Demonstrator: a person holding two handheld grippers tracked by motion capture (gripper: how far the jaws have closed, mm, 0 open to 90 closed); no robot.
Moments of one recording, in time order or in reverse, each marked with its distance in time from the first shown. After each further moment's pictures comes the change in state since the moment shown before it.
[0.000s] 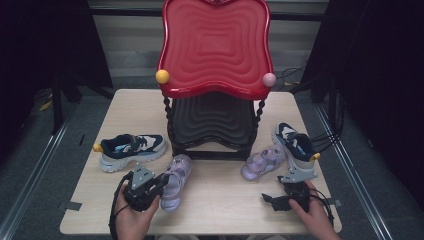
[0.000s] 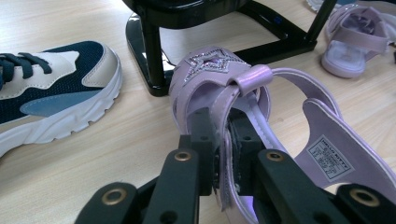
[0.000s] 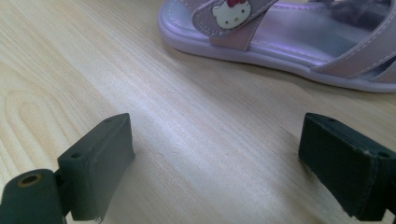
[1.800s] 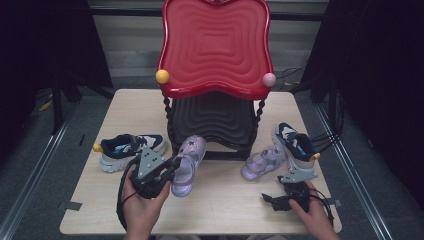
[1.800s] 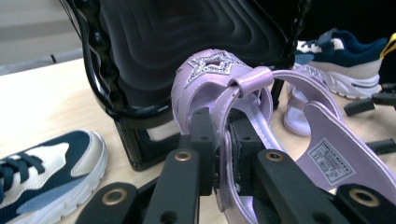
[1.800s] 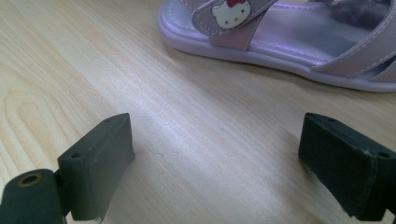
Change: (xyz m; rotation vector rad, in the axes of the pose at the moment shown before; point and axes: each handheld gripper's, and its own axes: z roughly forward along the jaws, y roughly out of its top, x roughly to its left) left arm -0.029 0.060 -0.014 -0.138 -0.020 0.069; right arm 0.000 0.000 0.000 0.001 -0.001 0.005
